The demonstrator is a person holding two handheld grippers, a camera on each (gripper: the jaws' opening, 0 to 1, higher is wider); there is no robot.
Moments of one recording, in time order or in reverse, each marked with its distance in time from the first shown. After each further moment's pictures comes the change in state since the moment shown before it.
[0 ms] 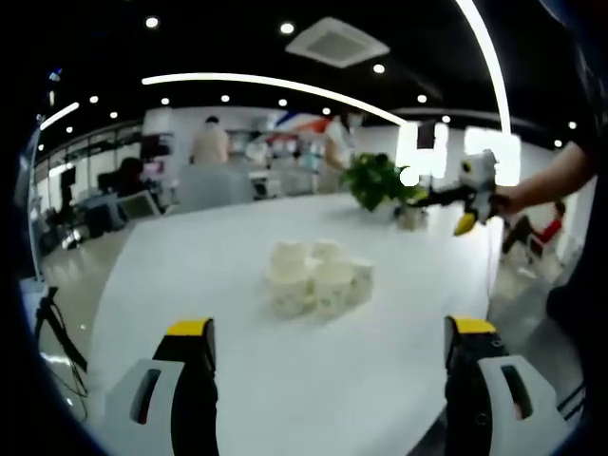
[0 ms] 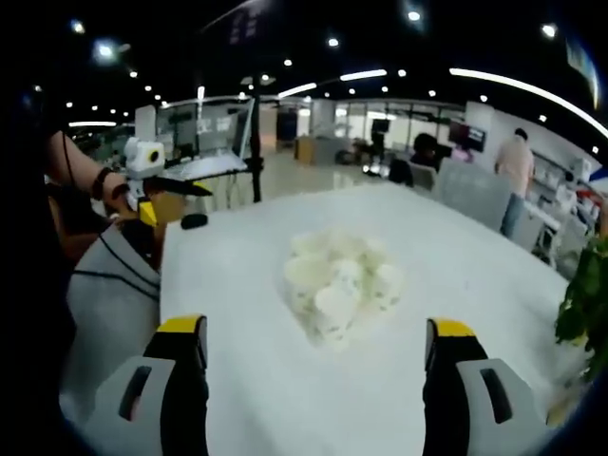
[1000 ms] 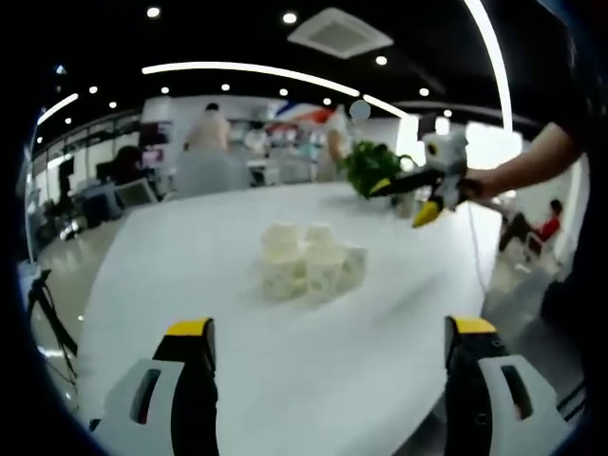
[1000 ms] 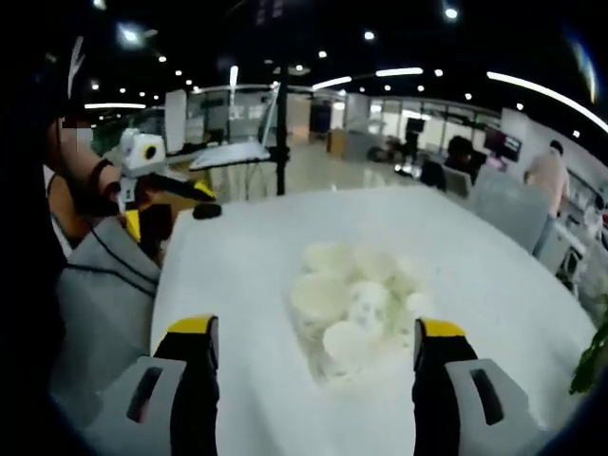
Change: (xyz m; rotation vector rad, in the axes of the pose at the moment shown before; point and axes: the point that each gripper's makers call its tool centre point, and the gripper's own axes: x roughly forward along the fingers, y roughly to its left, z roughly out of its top) left arm 0.006 -0.011 -0.025 -0.015 0.056 -0.014; right arm 0.073 0.009 0.019 -0.097 0.042 0.139
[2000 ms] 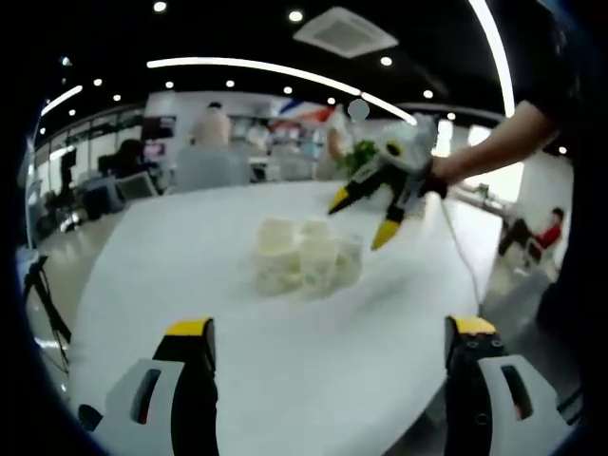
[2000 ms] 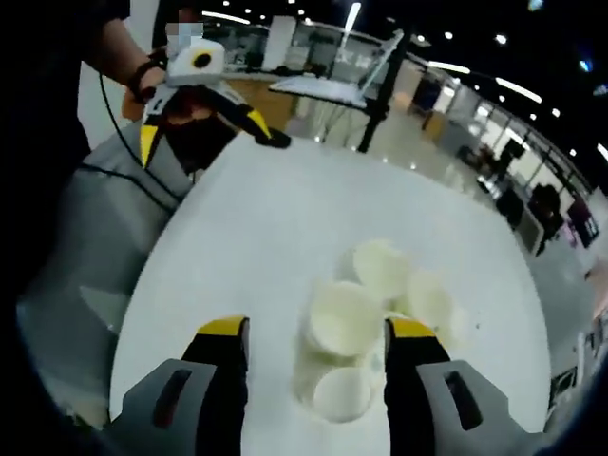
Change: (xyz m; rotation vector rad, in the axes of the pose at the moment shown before) left arm 0.002 -0.006 -0.006 -0.033 -0.004 0.004; right arm 0.067 0.020 -0.002 -0.438 0.248 0.271
